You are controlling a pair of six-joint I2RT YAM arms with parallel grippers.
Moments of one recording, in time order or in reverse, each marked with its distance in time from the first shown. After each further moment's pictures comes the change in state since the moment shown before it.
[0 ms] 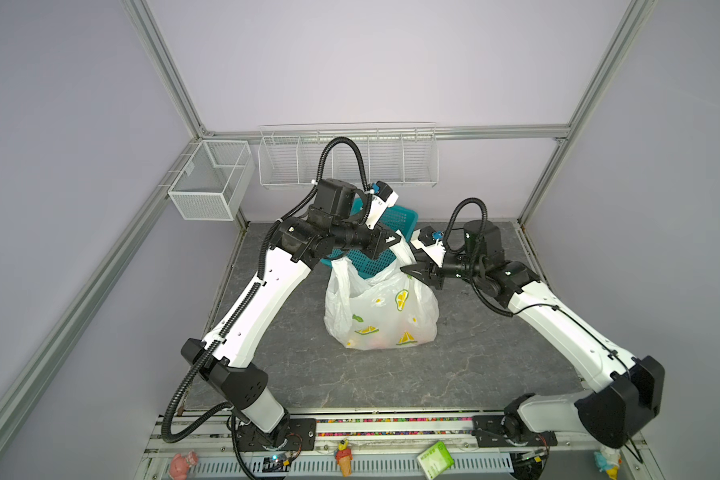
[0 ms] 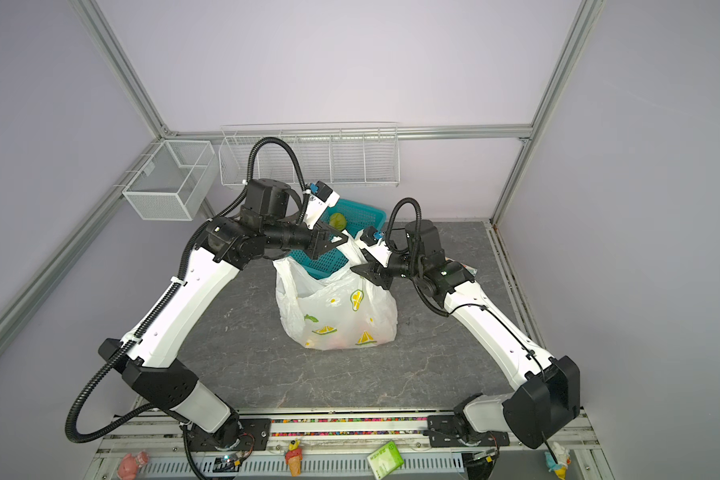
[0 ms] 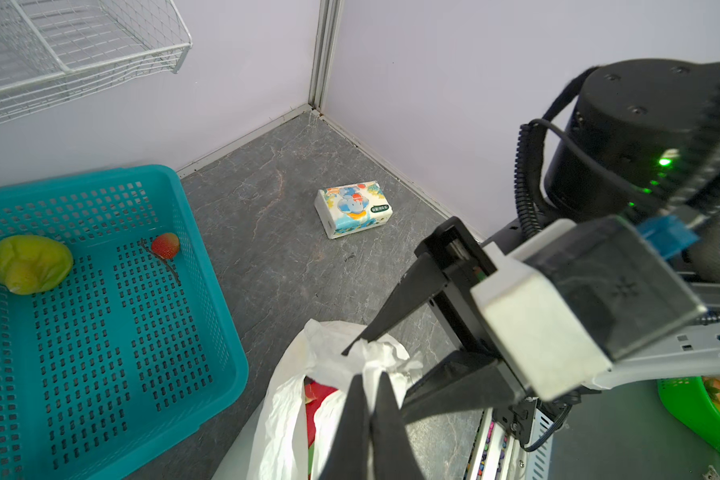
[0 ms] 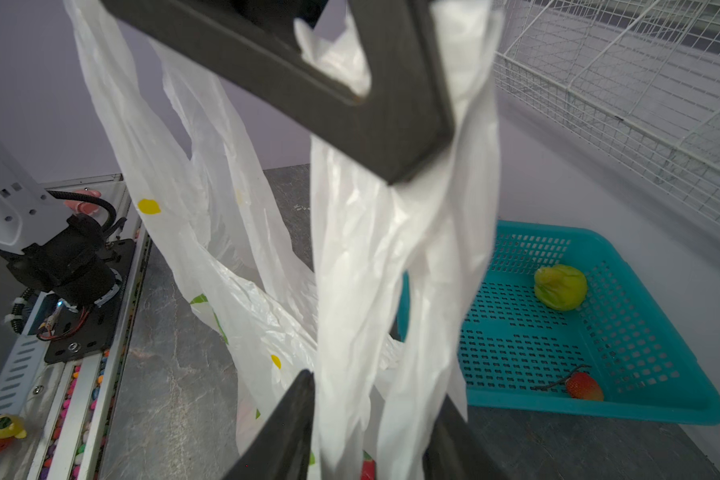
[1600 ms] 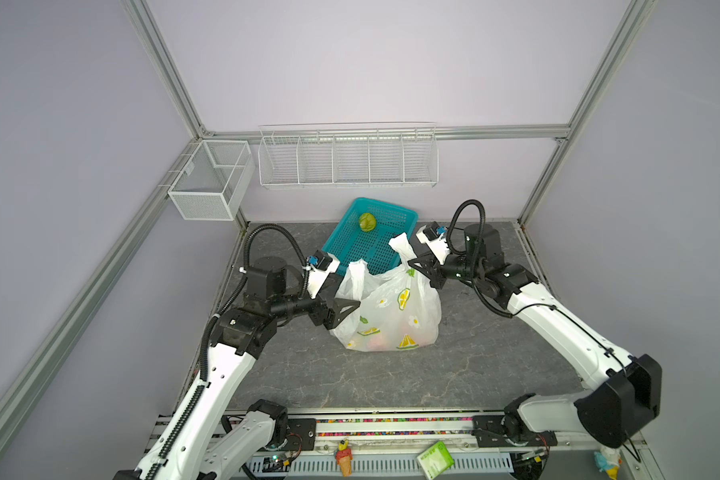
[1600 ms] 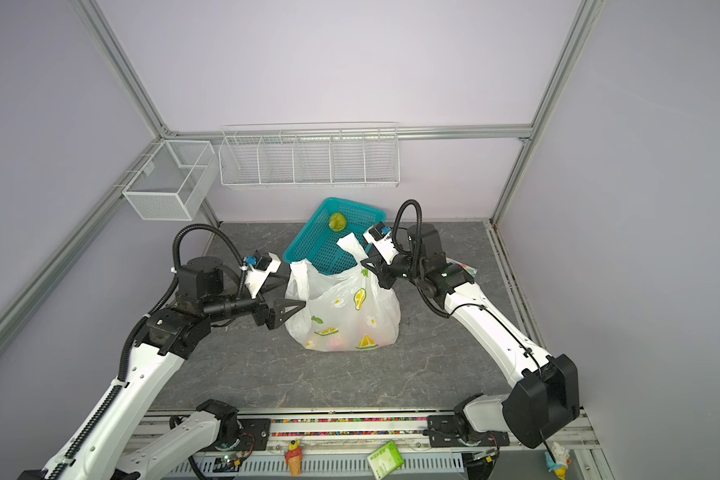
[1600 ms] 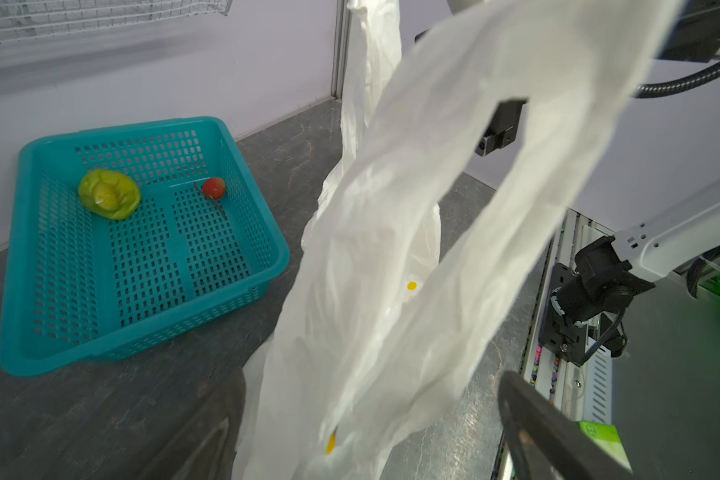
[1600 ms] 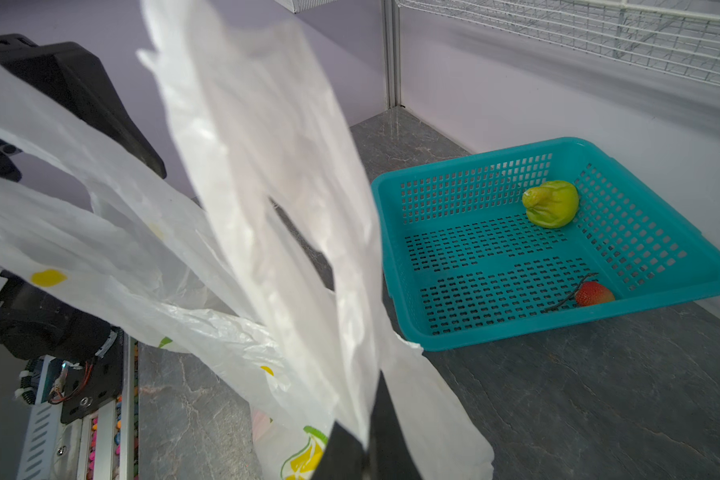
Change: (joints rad) left arm 0.284 -0.683 -0.947 0.336 0.204 0.204; right arm -0.021 -0.002 -0.051 0.015 0.096 0.222
